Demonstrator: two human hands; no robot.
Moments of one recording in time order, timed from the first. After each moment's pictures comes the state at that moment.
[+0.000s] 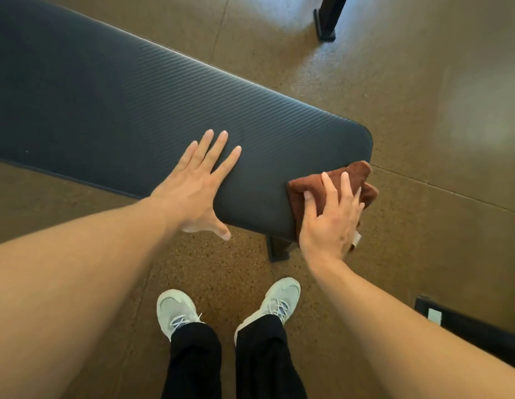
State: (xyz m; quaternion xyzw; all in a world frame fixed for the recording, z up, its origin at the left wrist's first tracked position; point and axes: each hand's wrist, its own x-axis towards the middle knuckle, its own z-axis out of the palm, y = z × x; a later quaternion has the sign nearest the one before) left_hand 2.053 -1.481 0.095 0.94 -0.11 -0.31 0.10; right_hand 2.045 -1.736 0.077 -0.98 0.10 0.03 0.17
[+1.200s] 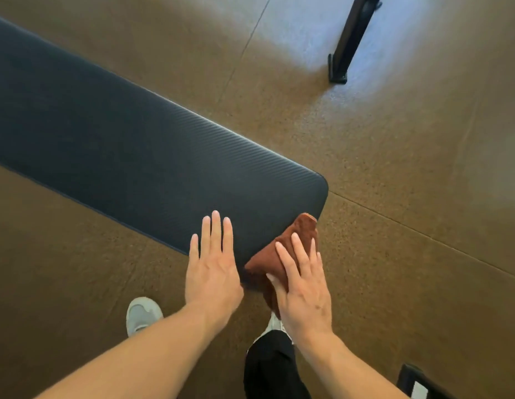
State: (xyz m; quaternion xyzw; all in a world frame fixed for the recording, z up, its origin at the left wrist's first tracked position) left_hand 2.021 -1.680 0.117 0.94 0.21 -0.27 0.09; right_hand 2.045 -1.861 0.080 -0.96 -0.20 0.15 0.14
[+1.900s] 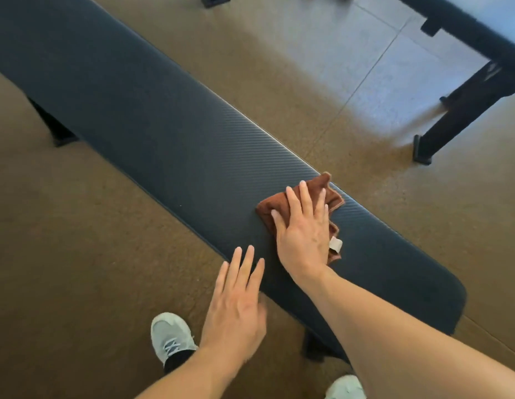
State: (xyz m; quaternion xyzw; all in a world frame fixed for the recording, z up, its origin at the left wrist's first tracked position) left_hand 1.970 -1.472 0.117 0.89 0.28 -0.21 0.28; right_hand 2.137 -1.514 0.084 -0.95 -0.24 0.15 0.14
